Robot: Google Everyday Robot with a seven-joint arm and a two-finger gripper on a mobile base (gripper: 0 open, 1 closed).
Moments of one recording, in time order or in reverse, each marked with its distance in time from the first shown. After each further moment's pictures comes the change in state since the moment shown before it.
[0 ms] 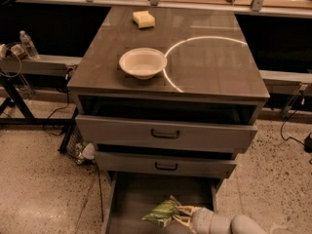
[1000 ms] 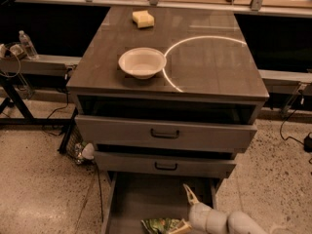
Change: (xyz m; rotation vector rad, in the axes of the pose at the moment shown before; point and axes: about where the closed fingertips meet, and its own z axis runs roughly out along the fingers) arm -0.015 -0.015 0.014 0.035 -0.035 0.004
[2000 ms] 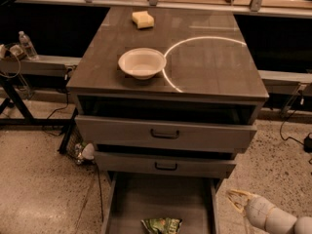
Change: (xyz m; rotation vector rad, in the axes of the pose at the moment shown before) arm -0.028 -0.100 -0.200 0.278 0.236 -0.208
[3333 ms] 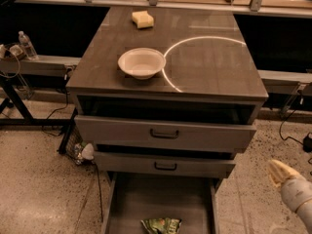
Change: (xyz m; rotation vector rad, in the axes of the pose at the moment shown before) arm -0.026 -0.157 -0.105 0.528 0.104 -0.418
